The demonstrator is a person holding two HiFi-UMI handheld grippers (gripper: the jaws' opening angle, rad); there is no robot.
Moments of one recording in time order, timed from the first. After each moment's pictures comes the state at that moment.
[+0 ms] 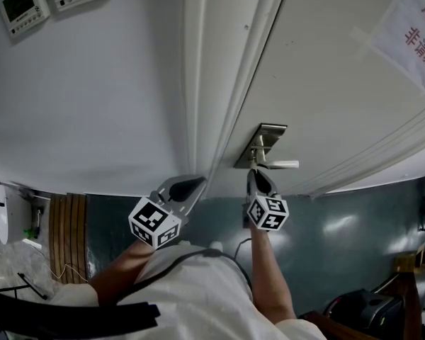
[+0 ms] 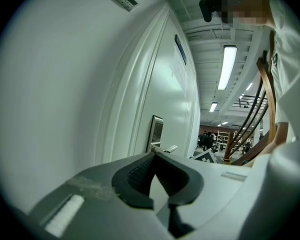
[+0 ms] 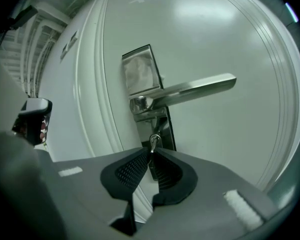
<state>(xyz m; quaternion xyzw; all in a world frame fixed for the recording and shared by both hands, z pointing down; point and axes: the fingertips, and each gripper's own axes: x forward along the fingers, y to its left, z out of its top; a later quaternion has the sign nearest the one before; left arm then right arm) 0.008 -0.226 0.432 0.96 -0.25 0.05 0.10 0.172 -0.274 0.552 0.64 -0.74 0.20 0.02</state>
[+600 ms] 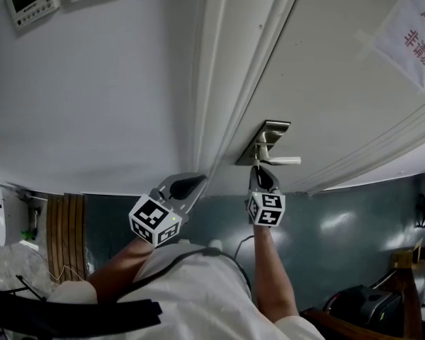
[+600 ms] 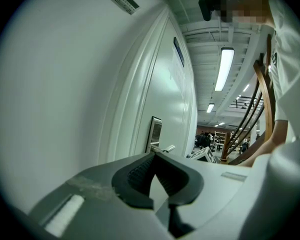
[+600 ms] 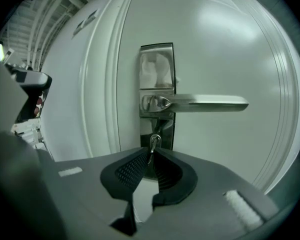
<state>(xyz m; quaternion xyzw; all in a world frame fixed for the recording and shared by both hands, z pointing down) -0.004 -0.222 0.431 0.97 -0.24 0.05 0.09 0.171 -0.274 0.552 0.66 -0.73 0.12 0.12</state>
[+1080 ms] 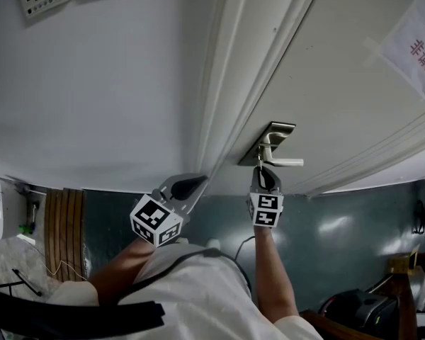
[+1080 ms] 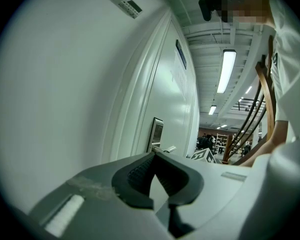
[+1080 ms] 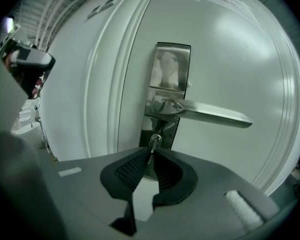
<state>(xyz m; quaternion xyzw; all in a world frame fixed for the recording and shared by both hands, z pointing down) -0.014 -0.218 0.431 0.96 -0.25 0.04 0.10 0.167 -0.274 0.551 0.66 -0.72 0.07 0.20</state>
